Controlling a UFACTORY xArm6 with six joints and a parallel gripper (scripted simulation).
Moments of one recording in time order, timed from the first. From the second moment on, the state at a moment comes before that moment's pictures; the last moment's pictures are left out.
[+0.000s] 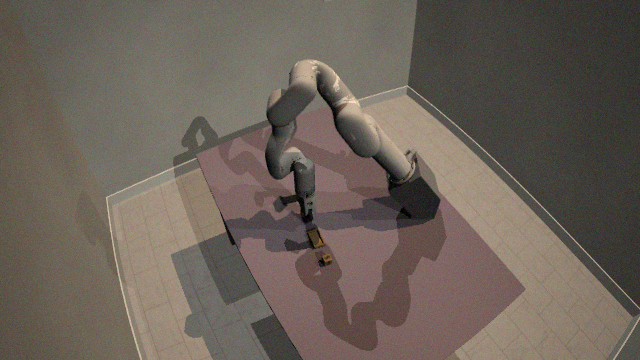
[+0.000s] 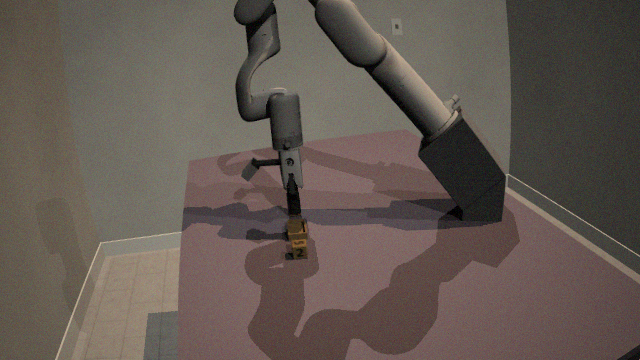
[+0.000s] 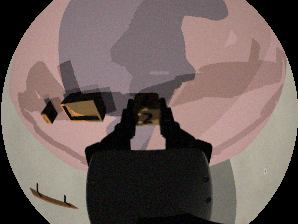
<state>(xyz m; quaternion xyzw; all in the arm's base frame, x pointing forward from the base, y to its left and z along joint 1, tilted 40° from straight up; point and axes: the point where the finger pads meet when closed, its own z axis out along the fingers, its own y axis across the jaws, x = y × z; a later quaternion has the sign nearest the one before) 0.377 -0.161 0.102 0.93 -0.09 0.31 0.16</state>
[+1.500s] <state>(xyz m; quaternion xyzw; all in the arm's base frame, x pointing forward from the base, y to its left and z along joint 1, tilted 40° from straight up) 0.375 -0.160 0.105 0.93 -0.09 0.31 0.16</state>
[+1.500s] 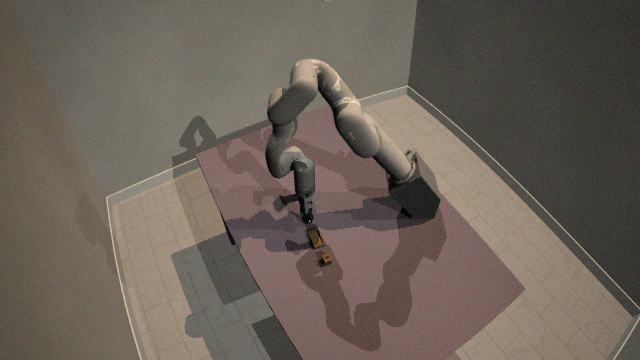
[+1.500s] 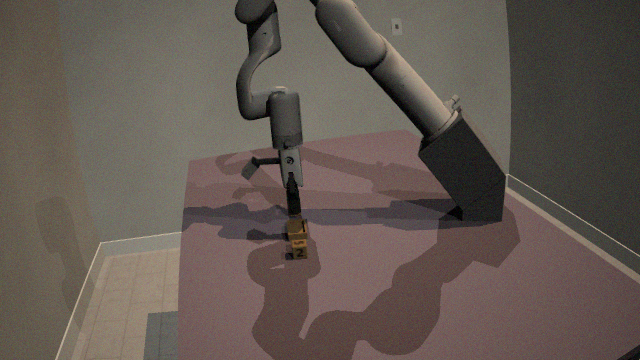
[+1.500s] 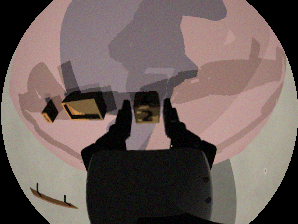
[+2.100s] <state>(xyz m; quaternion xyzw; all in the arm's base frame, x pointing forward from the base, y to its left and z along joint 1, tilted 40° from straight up) 0.362 -0.151 0.125 0.93 -0.09 0.31 0.16</state>
